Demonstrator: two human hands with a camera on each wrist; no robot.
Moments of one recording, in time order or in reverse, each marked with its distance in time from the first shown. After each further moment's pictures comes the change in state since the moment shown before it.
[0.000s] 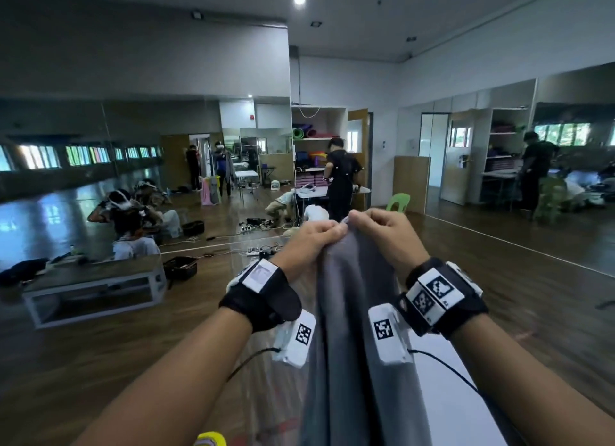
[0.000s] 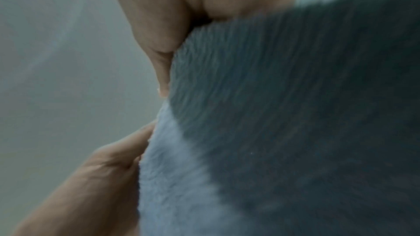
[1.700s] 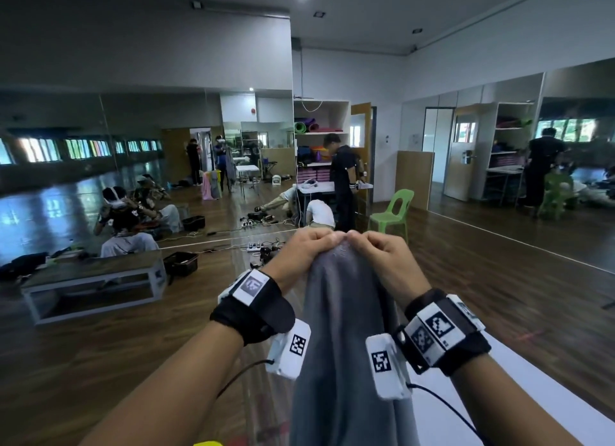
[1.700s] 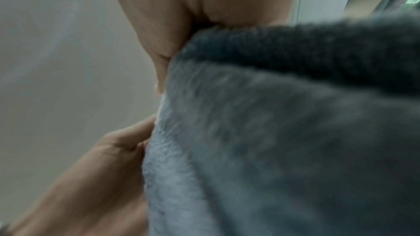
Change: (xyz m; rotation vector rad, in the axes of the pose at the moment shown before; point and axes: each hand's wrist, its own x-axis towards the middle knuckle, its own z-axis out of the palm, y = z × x) left_hand 0.008 -0.023 -0.028 -0.037 0.006 0.014; right_hand -0.002 0.030 0.029 -0.051 -0.016 -0.005
